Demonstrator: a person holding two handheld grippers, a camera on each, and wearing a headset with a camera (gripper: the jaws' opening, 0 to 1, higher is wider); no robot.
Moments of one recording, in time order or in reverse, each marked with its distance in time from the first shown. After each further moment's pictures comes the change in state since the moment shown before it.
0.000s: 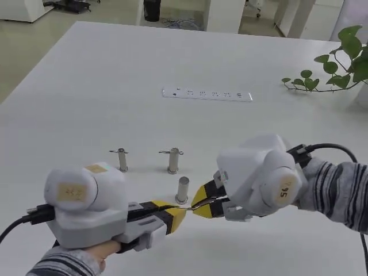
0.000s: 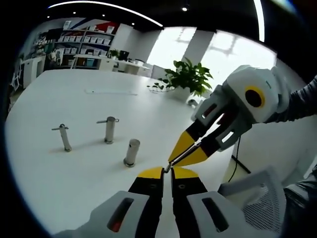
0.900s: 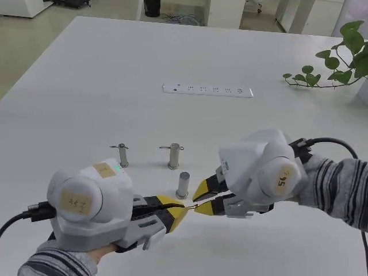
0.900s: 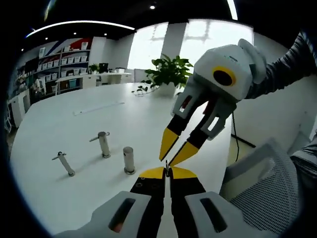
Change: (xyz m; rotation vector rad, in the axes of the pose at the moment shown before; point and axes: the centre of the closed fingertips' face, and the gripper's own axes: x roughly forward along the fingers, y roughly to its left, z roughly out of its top) left arm -0.002 -0.010 -0.004 0.325 0.042 -0.042; right arm 0.002 0.000 -0.008 0.082 -0.003 0.007
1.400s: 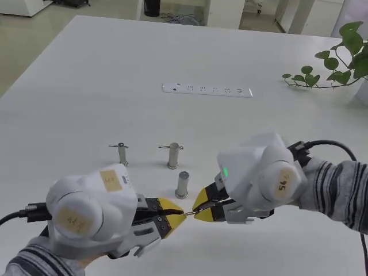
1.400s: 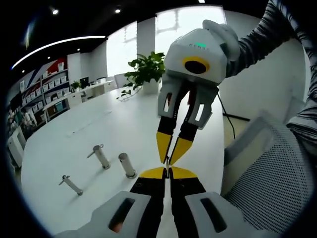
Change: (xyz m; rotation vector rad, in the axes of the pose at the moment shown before) left arm -0.007 -0.010 -0.006 0.219 0.043 -0.058; right arm 0.002 0.017 0.005 -0.009 0.003 0.051
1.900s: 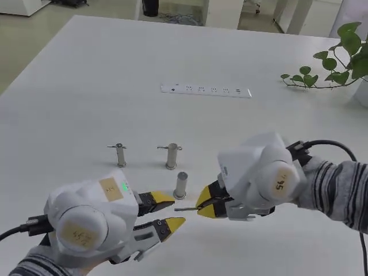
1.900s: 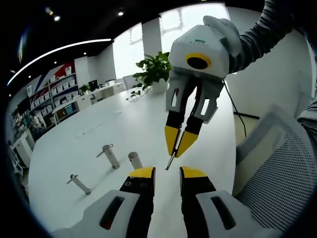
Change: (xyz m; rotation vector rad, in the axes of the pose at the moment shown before) left arm 0.004 0.015 -0.003 0.012 -0.013 0.106; right arm -0.002 -0.010 -0.015 0.020 0.052 -0.036
